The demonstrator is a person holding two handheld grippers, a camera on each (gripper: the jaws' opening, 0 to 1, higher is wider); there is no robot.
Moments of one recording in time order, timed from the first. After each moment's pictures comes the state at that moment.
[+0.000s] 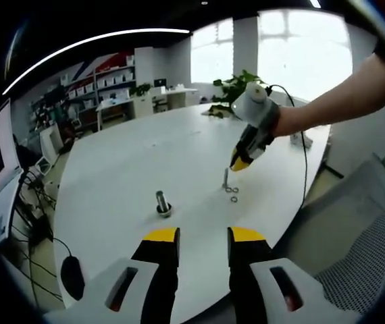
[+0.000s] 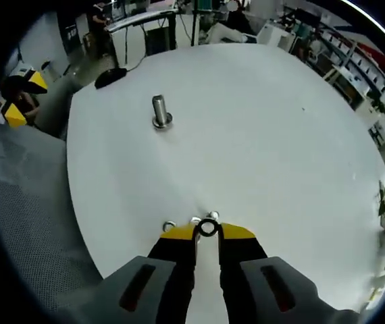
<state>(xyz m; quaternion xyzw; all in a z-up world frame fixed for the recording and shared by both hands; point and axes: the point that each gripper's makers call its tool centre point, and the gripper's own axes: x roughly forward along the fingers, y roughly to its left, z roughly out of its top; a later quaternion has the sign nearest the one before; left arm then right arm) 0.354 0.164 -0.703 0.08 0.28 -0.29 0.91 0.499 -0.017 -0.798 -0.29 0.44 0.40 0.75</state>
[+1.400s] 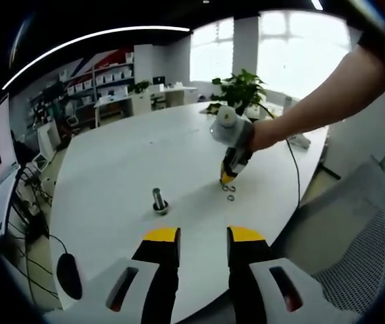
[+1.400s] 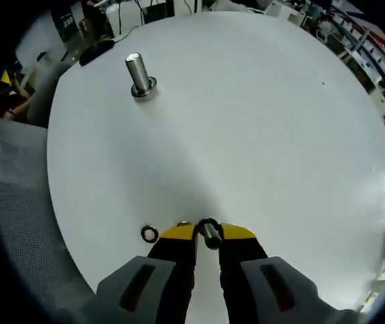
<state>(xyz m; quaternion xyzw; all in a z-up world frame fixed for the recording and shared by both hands) 0.352 0.161 -0.706 0.08 0.29 -0.30 0.91 0.511 -0.018 -0.864 -0.32 0.51 0.39 0.70</state>
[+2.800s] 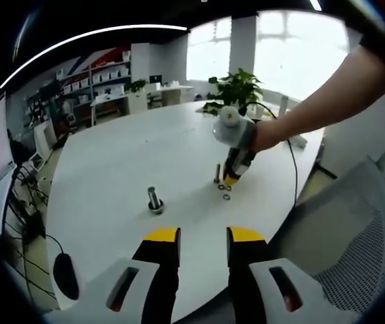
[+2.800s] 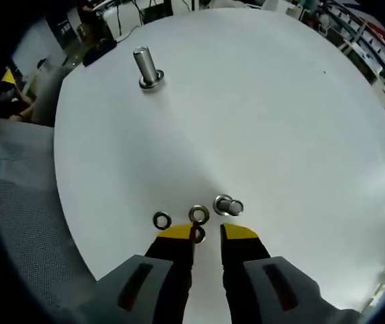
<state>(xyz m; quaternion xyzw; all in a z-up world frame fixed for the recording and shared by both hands) 0.350 0.158 -0.708 0.07 0.29 -0.31 0.90 0.488 -0.025 -0.867 -0.30 0.53 0.39 0.69</state>
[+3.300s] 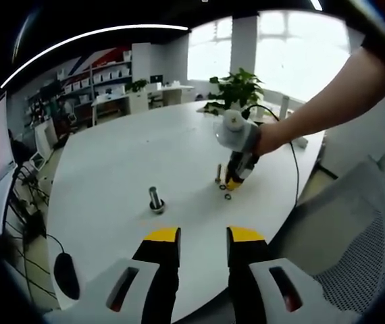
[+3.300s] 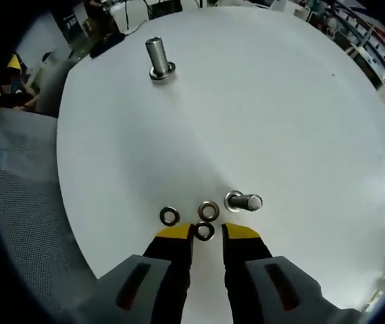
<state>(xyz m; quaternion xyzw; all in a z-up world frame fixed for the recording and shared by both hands) 0.350 0.159 -0.708 0.07 0.29 -0.30 0.90 0.478 -0.028 -0.868 -0.31 0.52 0.41 0.68</state>
